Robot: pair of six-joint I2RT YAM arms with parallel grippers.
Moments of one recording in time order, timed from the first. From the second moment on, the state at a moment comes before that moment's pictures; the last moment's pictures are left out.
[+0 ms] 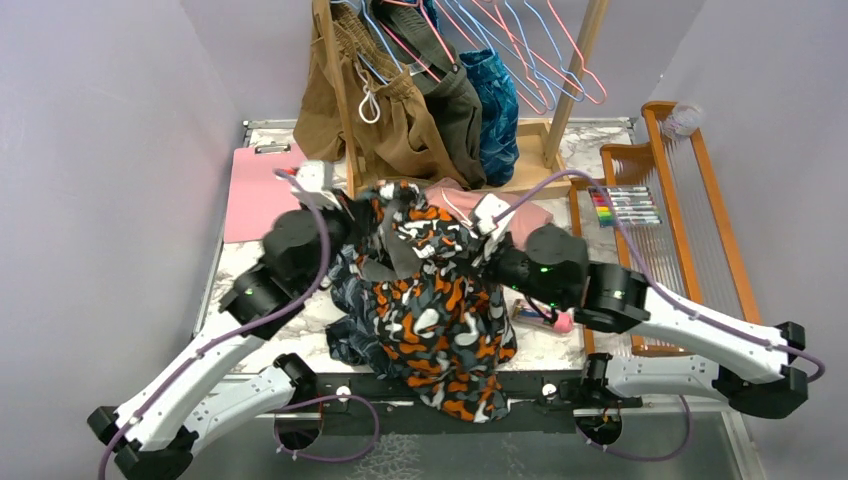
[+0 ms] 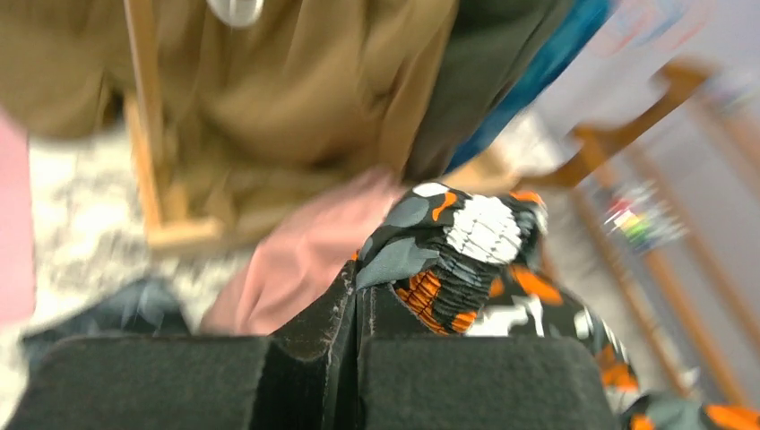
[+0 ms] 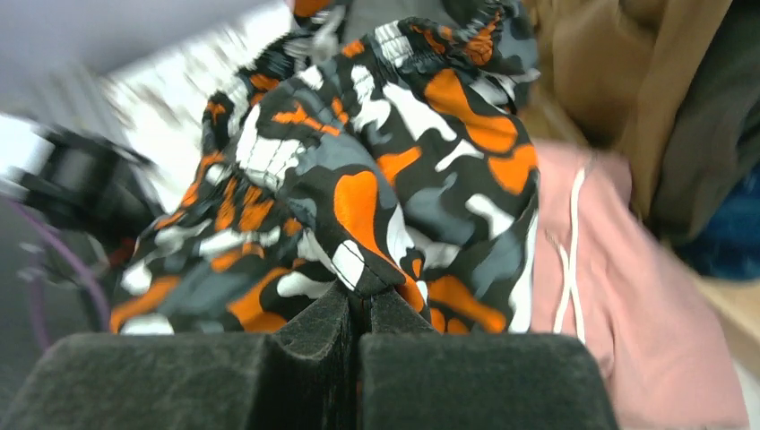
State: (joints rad) left arm -0.74 0.77 1.05 -0.25 -0.37 -0.40; right arm 1.20 0.98 1.18 -0.36 0.23 0.01
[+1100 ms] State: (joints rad) left arm -0.74 0.77 0.95 -0.44 -0.30 -0.12; right arm 0.90 0.92 0.94 -0.36 0.09 0.07
